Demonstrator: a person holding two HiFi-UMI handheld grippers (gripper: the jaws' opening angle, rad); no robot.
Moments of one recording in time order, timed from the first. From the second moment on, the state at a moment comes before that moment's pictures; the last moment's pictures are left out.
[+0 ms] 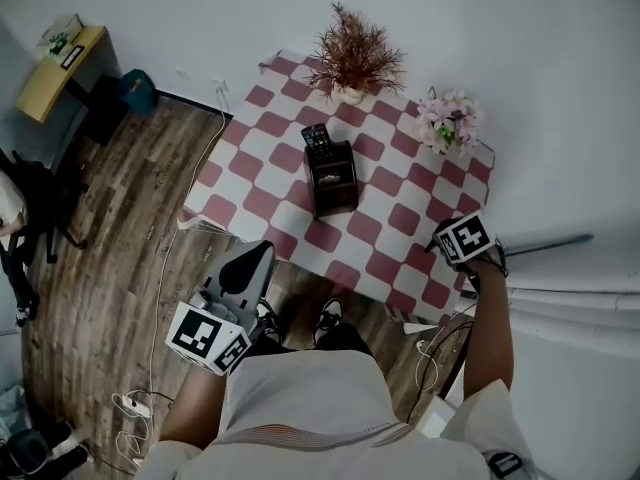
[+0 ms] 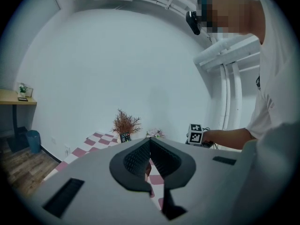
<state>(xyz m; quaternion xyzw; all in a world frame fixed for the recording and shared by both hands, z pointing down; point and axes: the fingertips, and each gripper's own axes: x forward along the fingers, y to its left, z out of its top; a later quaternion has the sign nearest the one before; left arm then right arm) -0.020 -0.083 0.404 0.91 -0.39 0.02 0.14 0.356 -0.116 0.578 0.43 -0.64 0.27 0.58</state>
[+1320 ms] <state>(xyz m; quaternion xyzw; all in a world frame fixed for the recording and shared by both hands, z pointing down) -0.042 -0.084 0.402 0.88 -0.46 0.02 0.14 0.285 -0.194 0.598 0.43 -0.75 0.24 0.44</state>
